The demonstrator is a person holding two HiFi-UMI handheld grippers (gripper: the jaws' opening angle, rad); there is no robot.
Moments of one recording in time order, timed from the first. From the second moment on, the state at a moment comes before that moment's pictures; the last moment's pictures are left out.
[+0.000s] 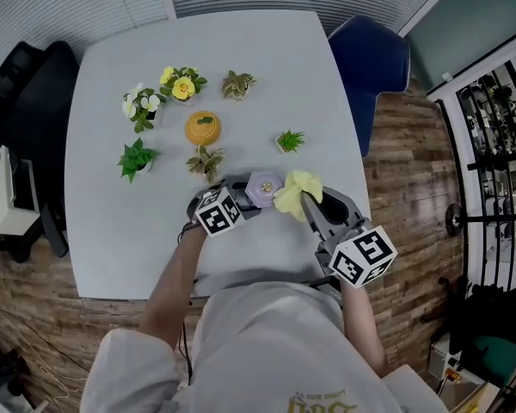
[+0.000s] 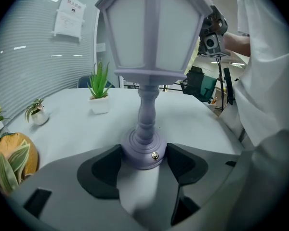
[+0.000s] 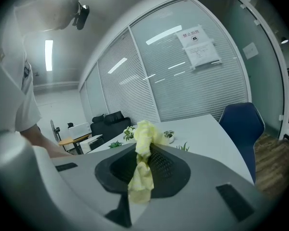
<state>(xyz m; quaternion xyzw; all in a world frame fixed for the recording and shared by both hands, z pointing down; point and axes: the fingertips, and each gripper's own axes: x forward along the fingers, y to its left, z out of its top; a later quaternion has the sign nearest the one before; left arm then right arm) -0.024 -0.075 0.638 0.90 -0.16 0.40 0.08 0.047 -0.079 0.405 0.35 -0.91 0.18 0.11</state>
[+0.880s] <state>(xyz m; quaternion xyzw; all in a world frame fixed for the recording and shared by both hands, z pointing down) -0.025 -0.075 0.640 0.90 -0.16 0.39 0.07 0.012 -0.079 0.431 0.32 -0.92 0.18 0.15</state>
